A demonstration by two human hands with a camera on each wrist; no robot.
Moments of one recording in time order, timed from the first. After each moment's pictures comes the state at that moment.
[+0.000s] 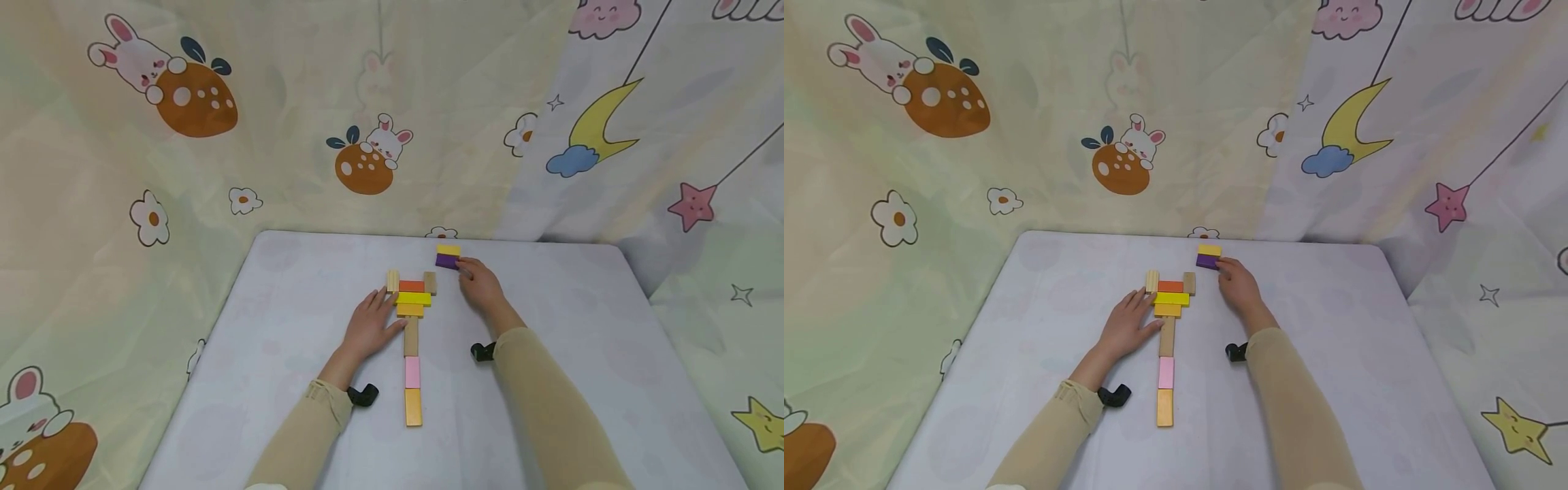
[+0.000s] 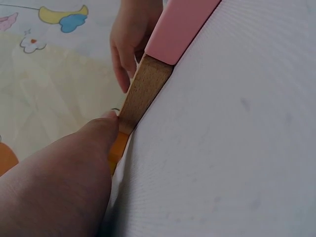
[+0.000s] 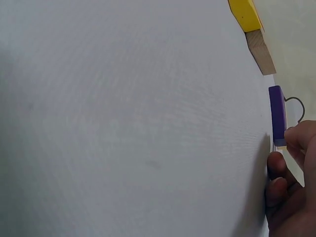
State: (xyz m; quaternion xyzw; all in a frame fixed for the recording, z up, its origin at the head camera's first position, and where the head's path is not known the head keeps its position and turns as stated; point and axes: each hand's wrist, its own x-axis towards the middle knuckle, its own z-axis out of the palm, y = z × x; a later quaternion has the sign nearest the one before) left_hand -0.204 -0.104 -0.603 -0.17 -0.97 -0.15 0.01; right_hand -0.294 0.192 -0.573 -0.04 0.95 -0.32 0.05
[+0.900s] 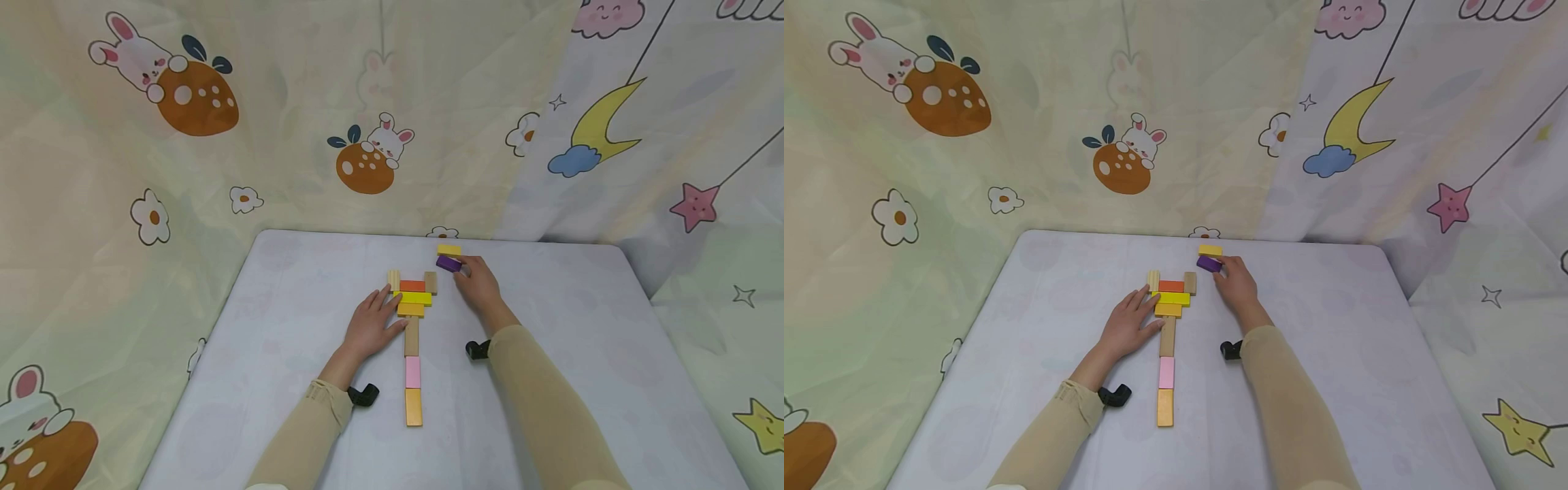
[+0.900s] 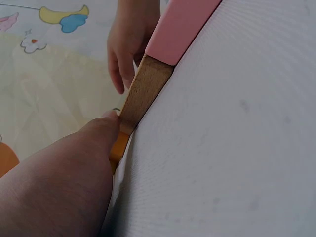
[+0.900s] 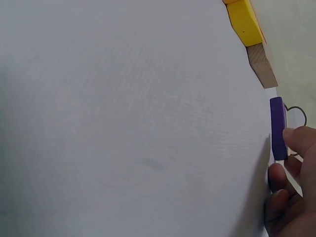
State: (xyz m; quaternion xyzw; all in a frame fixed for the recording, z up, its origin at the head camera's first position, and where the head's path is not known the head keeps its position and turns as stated) left_hand -0.202 -0.103 -0.599 -0.18 -0.97 -0.14 0.01; right_hand -0.294 0.181 -0.572 -0.01 0.94 -0.33 0.01
